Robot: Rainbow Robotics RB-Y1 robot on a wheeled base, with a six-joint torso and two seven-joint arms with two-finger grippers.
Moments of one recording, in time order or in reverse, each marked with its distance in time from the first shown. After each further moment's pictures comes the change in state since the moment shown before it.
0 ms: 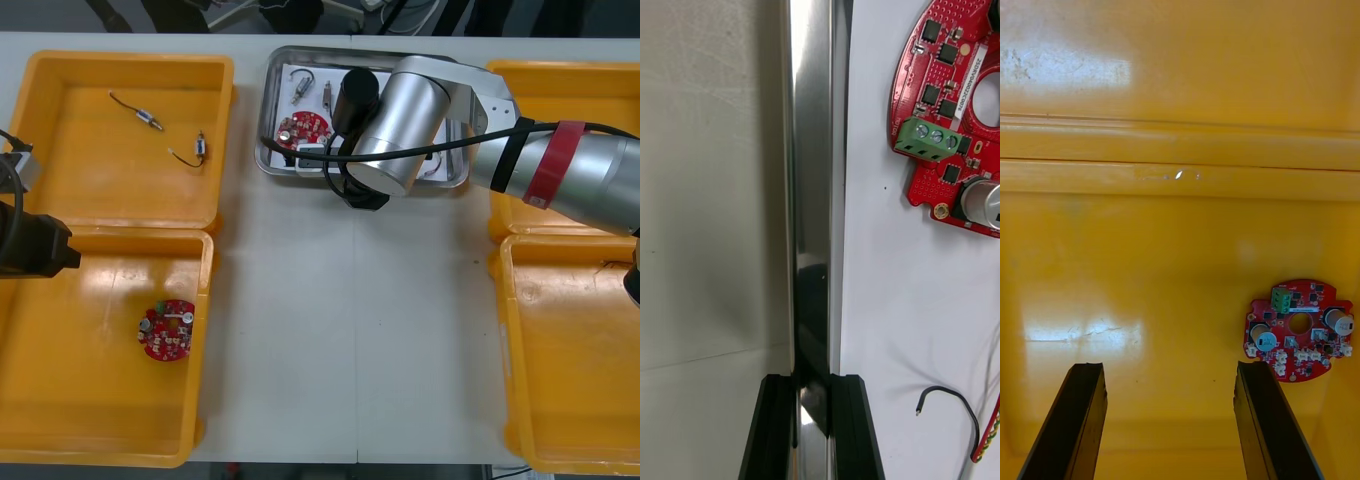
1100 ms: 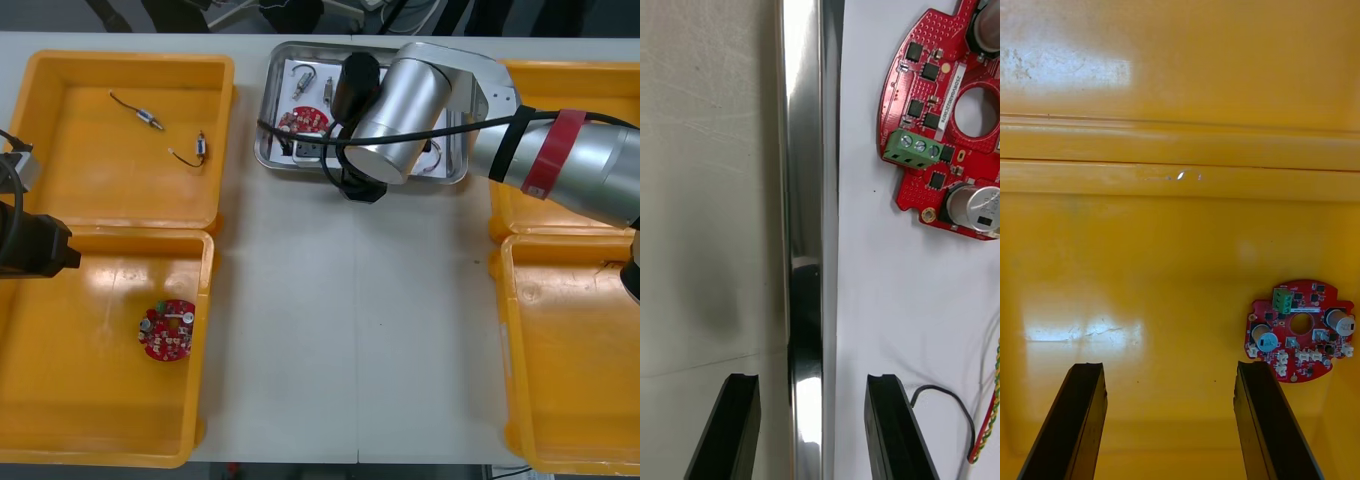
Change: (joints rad) right arm -0.020 0.007 -0.019 0.026 -0.040 0.004 0.003; left arm 0.000 0.000 0.000 0.000 0.000 0.000 0.000
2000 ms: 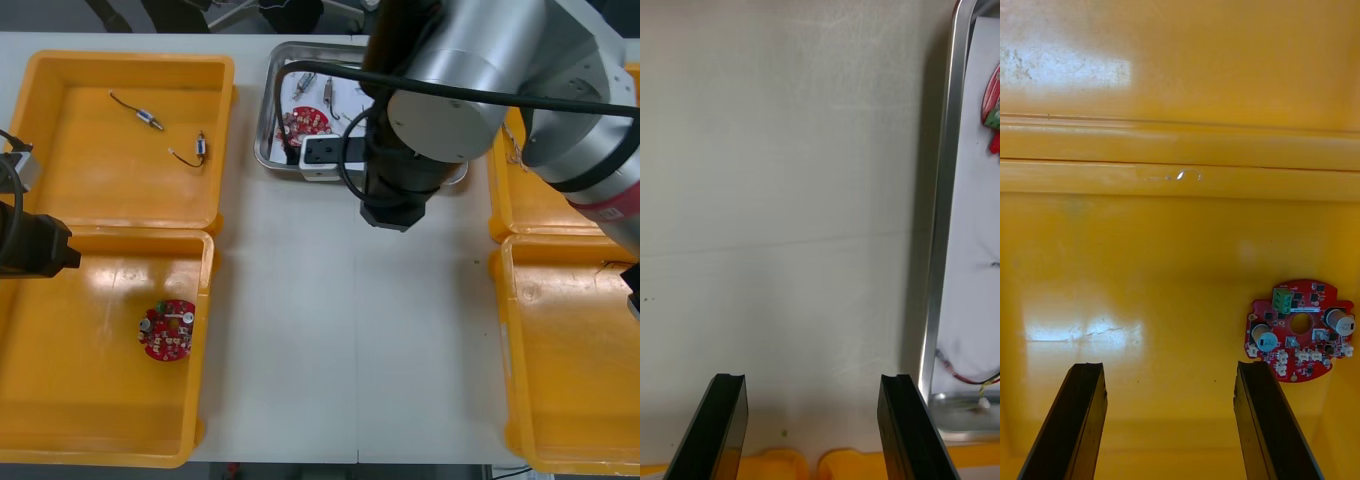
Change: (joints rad) right arm 0.239 -0.026 -0.495 -0.597 -0.030 0.702 0.000; left arm 0.000 0.000 0.000 0.000 0.000 0.000 0.000
